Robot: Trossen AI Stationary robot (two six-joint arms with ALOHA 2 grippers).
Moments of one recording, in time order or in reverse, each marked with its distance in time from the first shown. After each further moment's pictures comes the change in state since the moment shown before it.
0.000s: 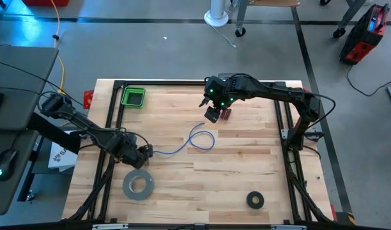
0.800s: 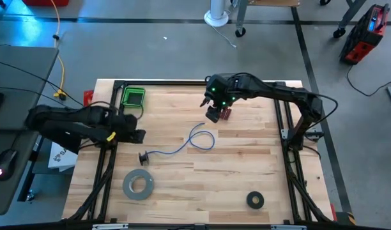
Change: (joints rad) left arm 0.458 -0.368 -0.001 -0.115 0.219 0.798; right arm 0.000 -0.024 0.000 0.010 -0.029 -0.013
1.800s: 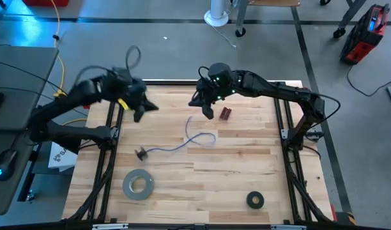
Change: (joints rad) left arm 0.484 0.170 0.402 0.266 0.282 1.177; right arm 0.000 -0.030 0.008 0.480 -0.315 -0.269
